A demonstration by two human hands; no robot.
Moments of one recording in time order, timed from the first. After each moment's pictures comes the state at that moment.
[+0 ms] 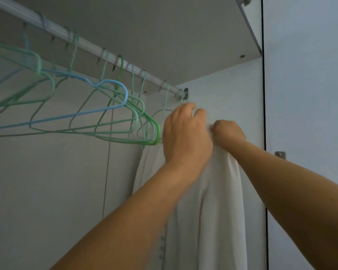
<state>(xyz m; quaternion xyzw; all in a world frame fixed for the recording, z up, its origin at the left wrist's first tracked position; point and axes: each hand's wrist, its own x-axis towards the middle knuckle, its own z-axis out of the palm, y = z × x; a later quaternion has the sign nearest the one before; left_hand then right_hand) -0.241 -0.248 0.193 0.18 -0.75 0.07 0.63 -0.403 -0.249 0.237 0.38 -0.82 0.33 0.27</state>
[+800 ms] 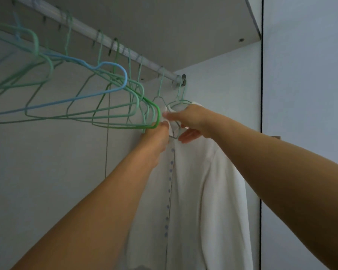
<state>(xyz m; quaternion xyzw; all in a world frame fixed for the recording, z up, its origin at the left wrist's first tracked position) -0.228 -0.310 0.182 0.25 -0.66 -0.51 0.50 -0.313 -0.249 0.237 0.51 -0.72 0.47 -0.03</state>
